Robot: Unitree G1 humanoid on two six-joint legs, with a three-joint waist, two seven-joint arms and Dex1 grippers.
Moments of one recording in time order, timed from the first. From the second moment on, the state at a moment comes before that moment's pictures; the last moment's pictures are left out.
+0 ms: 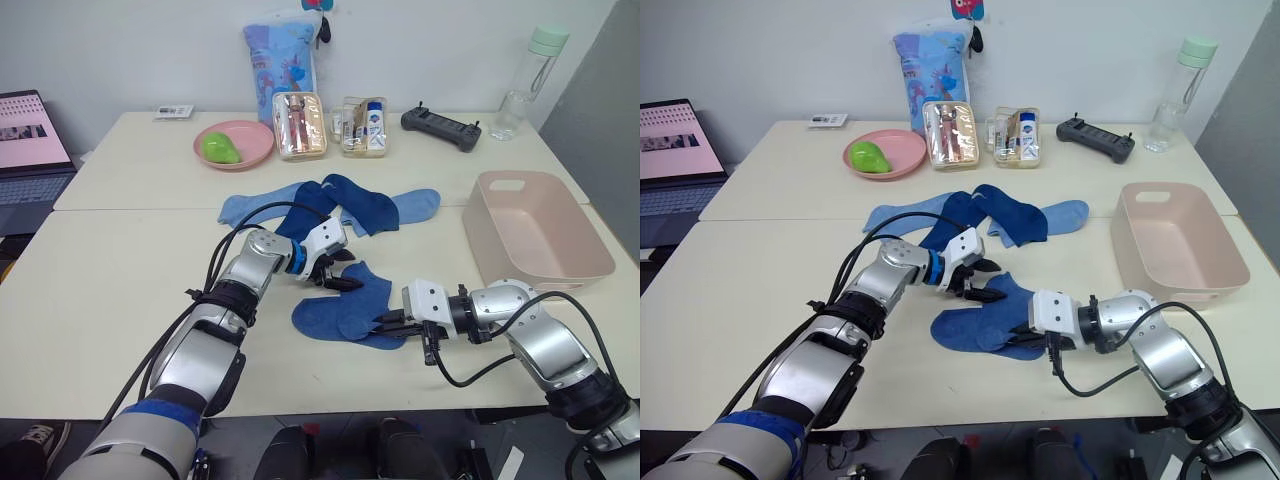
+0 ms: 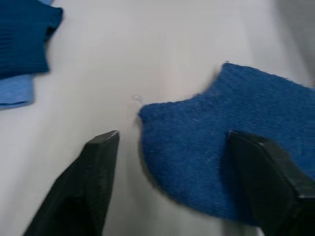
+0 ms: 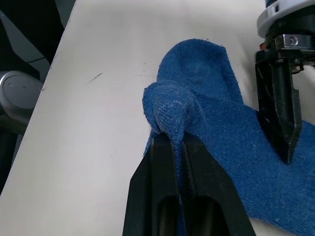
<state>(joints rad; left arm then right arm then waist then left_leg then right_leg) -0.94 0.29 -0.31 0.92 -0.02 0.02 -1.20 -0.36 -0.66 0.33 -0.24 0.17 0.28 1.15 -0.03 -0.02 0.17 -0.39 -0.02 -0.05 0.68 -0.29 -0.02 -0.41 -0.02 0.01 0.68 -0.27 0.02</state>
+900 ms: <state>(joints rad) -0.40 0.36 -0.03 0.03 -0.16 0.51 -0.77 -0.62 -0.60 0.30 0.36 0.08 -0.09 1.18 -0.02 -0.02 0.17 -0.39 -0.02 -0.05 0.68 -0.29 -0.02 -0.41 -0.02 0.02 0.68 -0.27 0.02</state>
